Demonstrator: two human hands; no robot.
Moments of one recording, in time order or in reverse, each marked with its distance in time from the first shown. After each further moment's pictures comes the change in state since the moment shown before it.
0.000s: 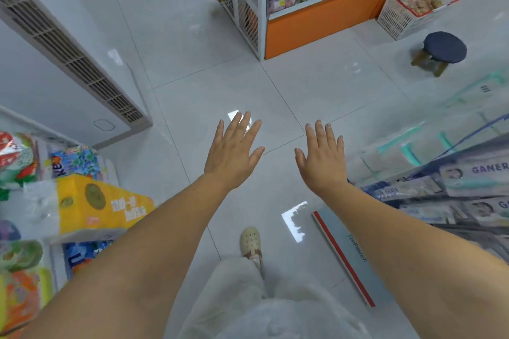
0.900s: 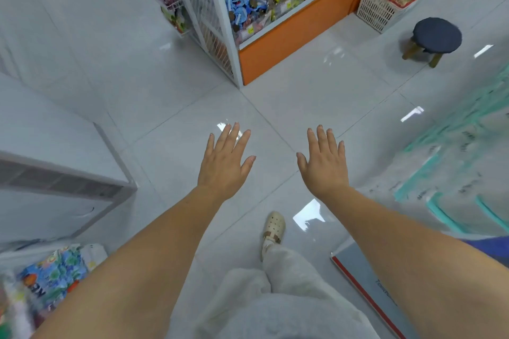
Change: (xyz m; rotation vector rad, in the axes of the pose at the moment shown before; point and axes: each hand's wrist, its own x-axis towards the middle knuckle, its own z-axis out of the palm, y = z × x) left_hand 0.315 -0.065 0.001 0.012 -0.077 0.127; right_hand 0.287 0.031 -0.022 0.121 -0.052 0.189
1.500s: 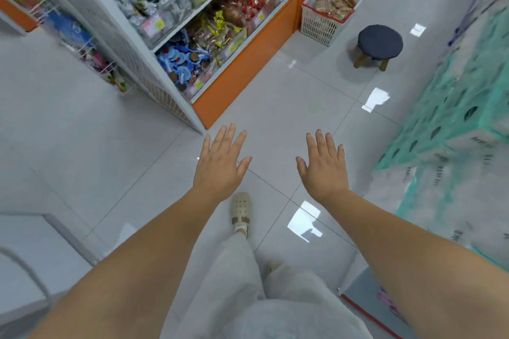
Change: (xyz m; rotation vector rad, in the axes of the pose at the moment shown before) left_hand 0.275 0.017 -0.035 -0.012 -0.008 0.258; right_hand 0.196 0.057 -0.065 0.043 0.024 0.248
